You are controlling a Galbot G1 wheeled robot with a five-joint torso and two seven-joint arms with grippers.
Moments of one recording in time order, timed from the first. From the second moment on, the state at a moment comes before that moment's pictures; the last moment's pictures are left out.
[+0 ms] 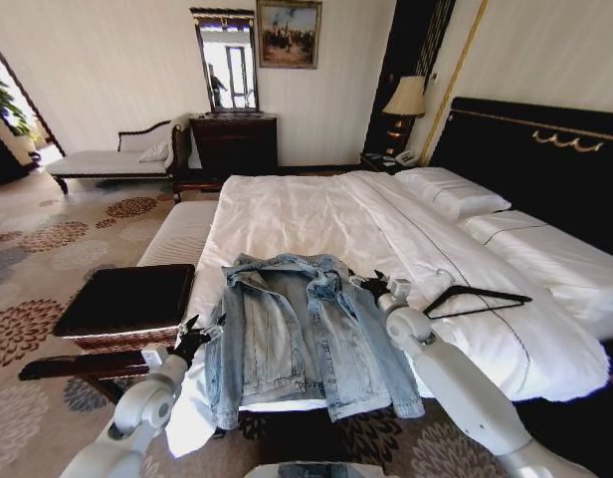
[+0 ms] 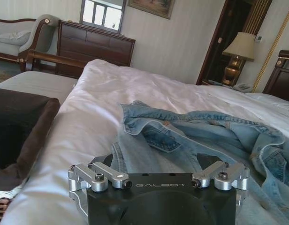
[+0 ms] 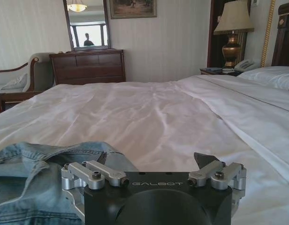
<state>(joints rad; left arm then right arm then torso) 1.53 -1.06 -0.54 -2.04 -0.73 0.18 -0.08 -0.86 0.89 0.14 1.68 0.82 -0.24 0.33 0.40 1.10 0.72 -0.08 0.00</state>
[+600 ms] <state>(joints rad) 1.54 -1.16 -0.39 -2.09 -0.58 0.18 -0.11 -0.81 0.57 0.12 1.61 0.84 -0.29 0.27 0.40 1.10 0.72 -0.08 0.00</state>
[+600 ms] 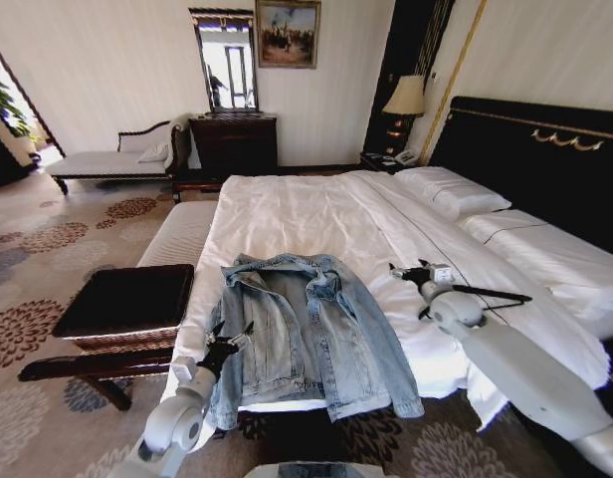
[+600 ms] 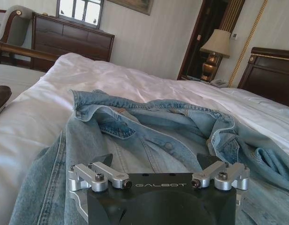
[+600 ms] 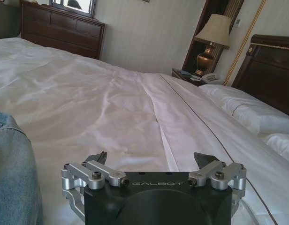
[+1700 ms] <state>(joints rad) 1.72 -1.20 -0.45 -2.15 -0.54 0.14 -0.12 -0.90 0.68 0.19 1.59 0.80 -0.25 0.23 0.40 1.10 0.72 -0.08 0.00</state>
